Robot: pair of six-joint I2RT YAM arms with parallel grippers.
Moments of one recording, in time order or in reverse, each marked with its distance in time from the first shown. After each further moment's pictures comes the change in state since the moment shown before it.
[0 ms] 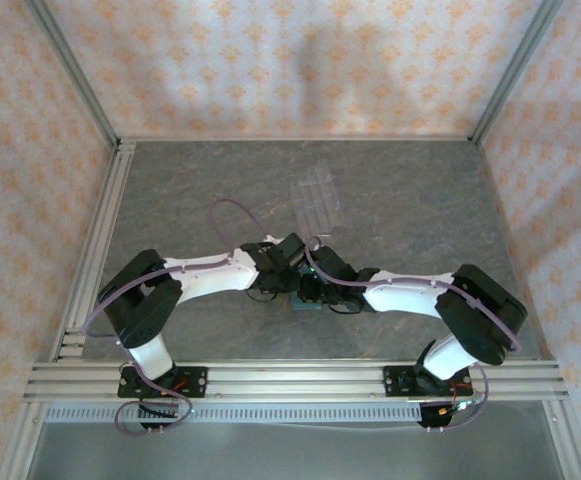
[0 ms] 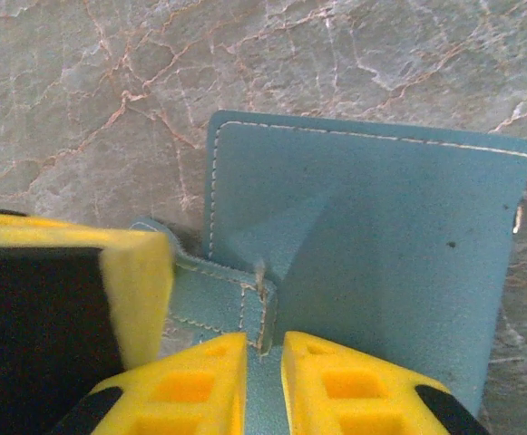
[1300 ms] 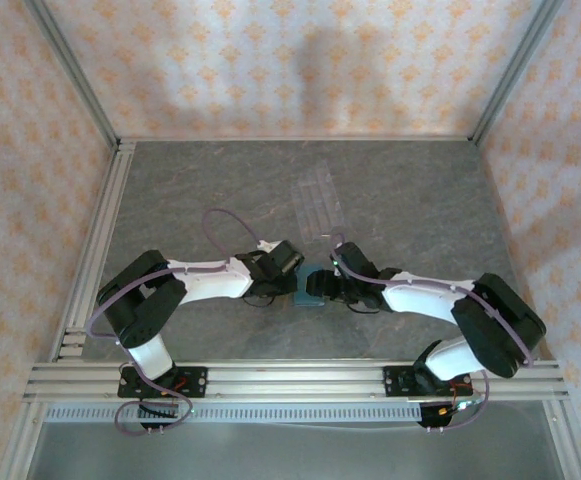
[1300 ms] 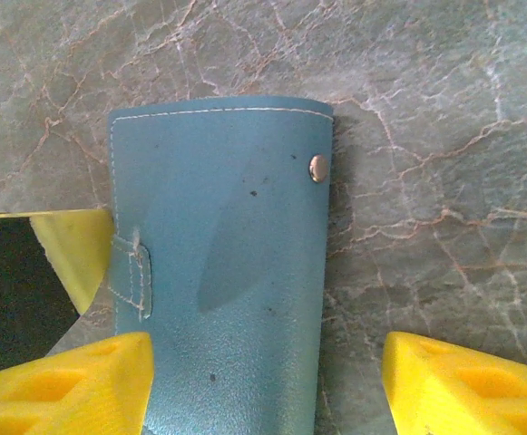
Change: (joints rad) left arm 0.019 -0.007 -0.146 0.231 -0.006 -0.042; right arm -0.149 -0.096 -0.103 -0.010 -0.106 -0.011
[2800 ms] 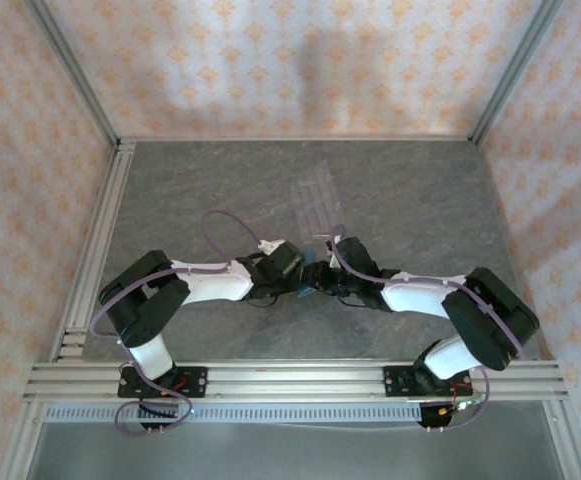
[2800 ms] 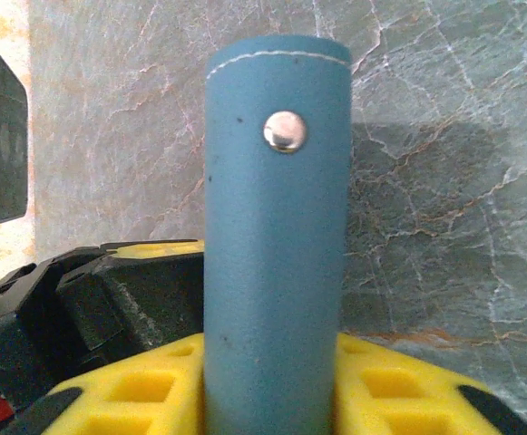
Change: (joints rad) left arm -0.010 0.013 -0.023 0.094 -0.026 -0.021; right arm -0.026 0.042 -0.034 0.301 -0.160 0.121
